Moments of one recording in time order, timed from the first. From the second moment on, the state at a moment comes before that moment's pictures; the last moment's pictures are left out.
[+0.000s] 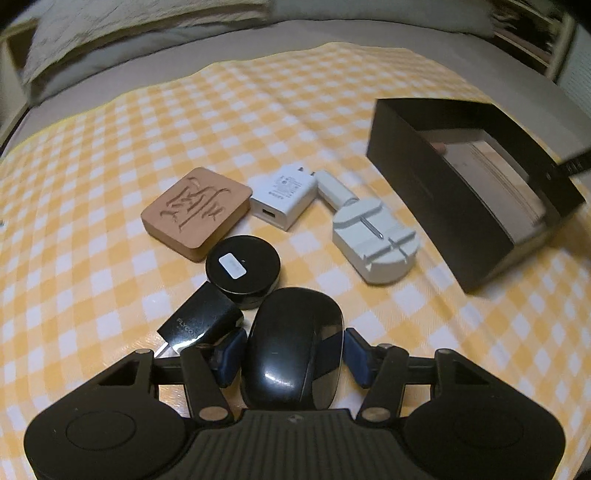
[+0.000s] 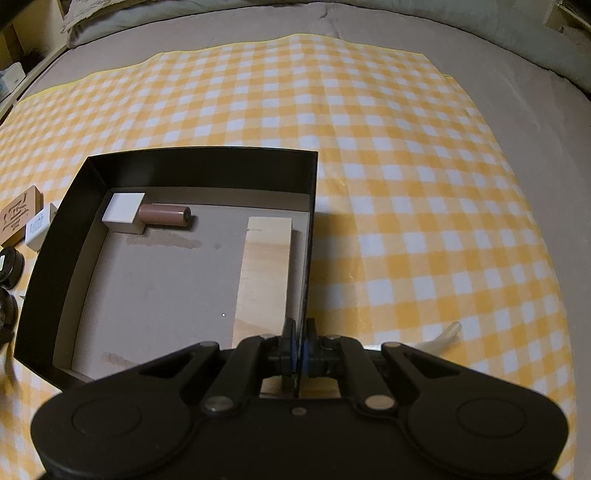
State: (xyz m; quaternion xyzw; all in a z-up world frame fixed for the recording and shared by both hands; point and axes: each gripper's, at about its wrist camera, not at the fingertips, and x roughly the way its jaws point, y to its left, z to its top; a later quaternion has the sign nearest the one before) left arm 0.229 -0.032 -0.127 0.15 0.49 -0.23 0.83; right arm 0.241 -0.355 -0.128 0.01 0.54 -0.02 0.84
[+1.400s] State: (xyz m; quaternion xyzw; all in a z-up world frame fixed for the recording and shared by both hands) left arm 0.271 -0.191 -0.083 -0.12 0.47 -0.26 0.84; right arm 0.239 -0.355 -0.127 0.02 0.54 -0.01 0.84
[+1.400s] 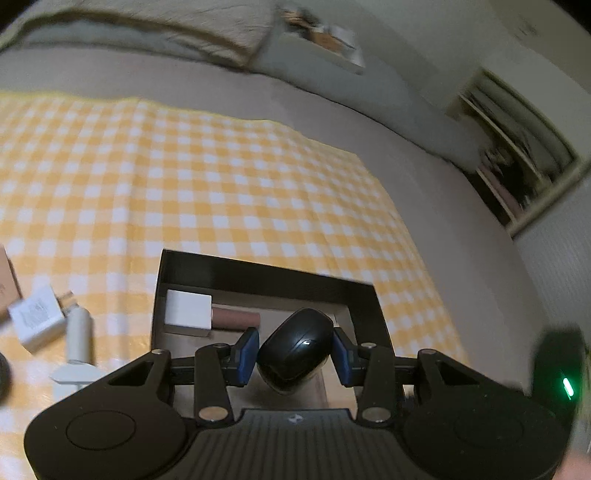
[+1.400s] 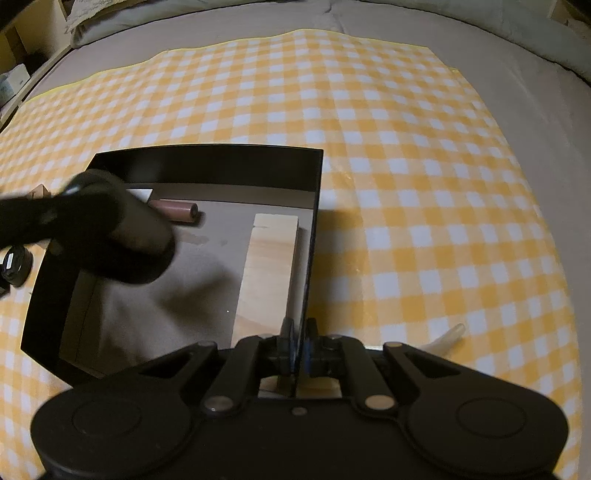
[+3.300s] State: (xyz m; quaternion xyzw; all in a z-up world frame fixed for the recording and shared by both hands) left arm 0.219 -0.113 -0.013 -0.01 0.38 -0.20 0.91; right arm 0.243 -0.354 -0.124 0.01 0.55 0.00 0.83
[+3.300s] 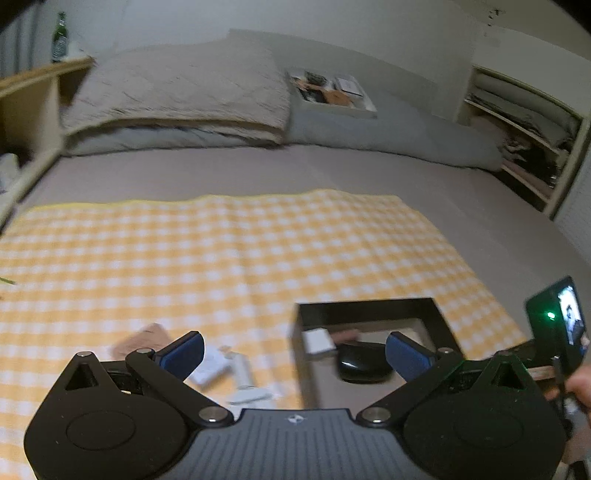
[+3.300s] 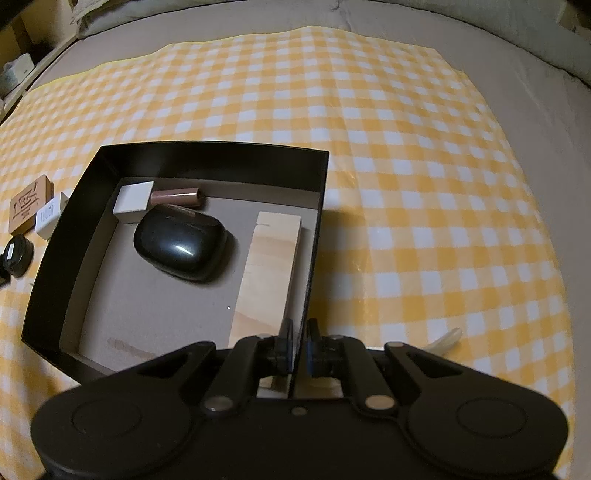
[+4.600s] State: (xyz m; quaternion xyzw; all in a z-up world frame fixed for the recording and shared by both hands) left arm 0.350 -0.019 -0.102 -0.14 0.48 0.12 0.86; right arm 0.238 -0.349 -0.121 -0.01 0.55 0.00 0.84
